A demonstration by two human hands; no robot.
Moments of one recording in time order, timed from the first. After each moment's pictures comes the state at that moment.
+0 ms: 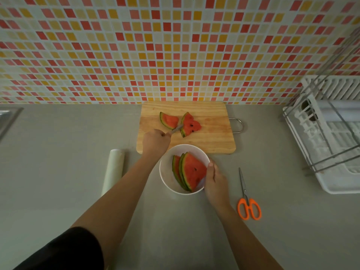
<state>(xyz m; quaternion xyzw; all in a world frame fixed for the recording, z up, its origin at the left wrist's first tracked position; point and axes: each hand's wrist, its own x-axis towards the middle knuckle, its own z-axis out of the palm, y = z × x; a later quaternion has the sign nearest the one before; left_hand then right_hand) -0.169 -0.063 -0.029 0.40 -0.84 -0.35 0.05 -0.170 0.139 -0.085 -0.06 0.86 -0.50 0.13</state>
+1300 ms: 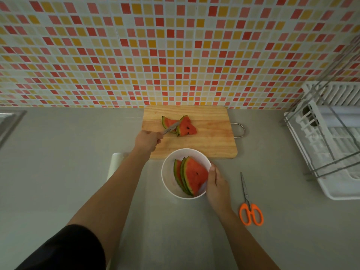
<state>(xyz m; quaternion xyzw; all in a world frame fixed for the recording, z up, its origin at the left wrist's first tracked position) -0.171 -0.106 -0.038 0.49 -0.63 -0.59 0.07 -0.175 0.136 -0.092 -0.06 0.86 -0.50 0.13</state>
